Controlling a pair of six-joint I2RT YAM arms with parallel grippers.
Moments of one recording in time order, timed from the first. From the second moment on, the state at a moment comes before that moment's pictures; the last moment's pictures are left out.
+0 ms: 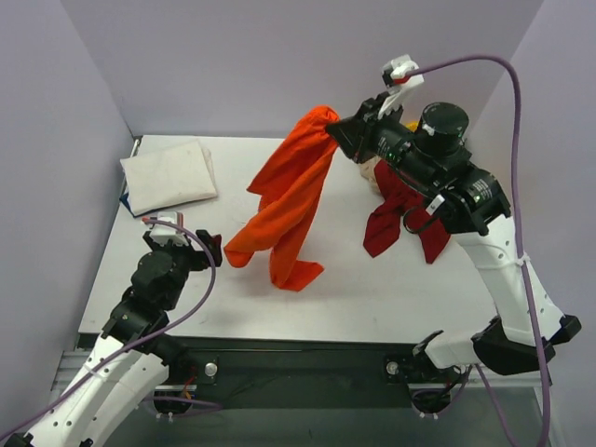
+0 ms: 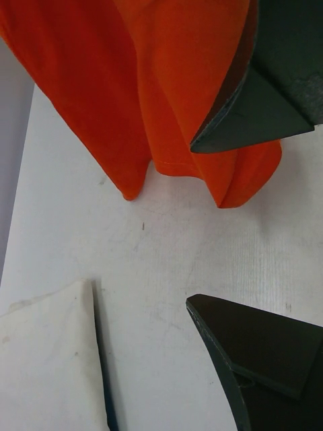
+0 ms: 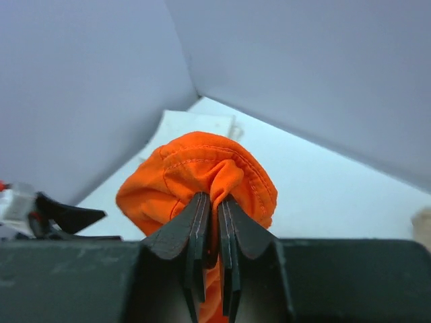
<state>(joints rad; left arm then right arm) -0.51 0.48 0.56 -0.26 -0.36 -0.31 0.62 1.38 1.91 -0.52 -0.13 0.17</state>
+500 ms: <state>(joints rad) -0.52 0.74 0.52 -0.17 -0.27 -0.32 0.32 1.32 1.07 -0.41 0.14 0.41</state>
